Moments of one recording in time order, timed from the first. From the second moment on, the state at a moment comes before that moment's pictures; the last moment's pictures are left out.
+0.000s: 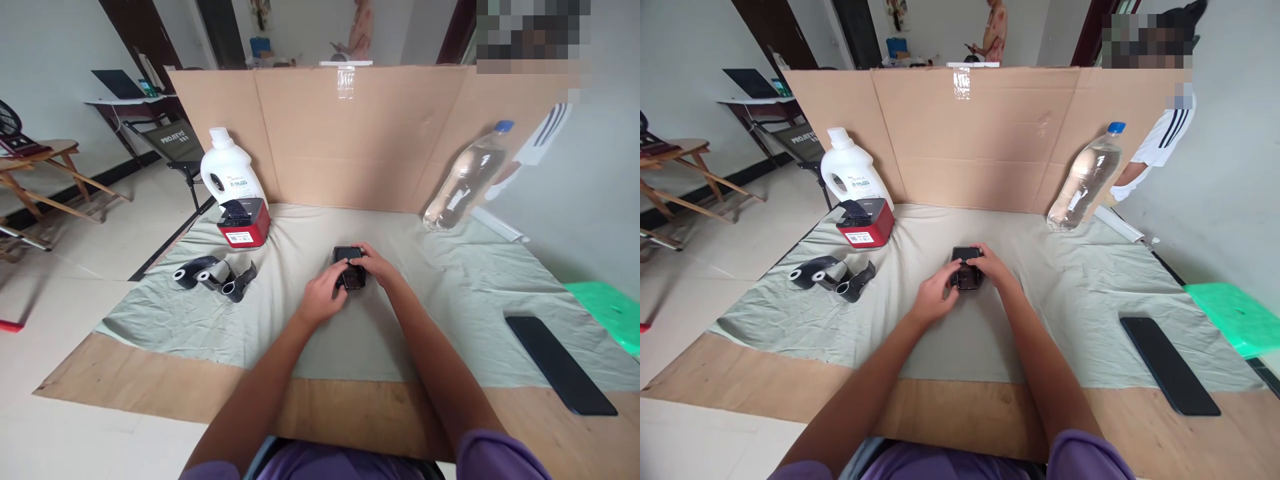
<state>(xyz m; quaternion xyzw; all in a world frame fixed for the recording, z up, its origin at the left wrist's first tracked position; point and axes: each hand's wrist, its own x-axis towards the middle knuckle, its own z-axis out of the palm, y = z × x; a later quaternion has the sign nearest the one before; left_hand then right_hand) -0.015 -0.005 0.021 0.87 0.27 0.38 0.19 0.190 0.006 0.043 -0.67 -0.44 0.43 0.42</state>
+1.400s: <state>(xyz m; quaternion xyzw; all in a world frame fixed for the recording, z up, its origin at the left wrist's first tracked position) -0.010 0.004 0.024 0.84 0.43 0.25 0.19 0.195 -0.005 0.033 -0.66 -0.38 0.43 0.48</state>
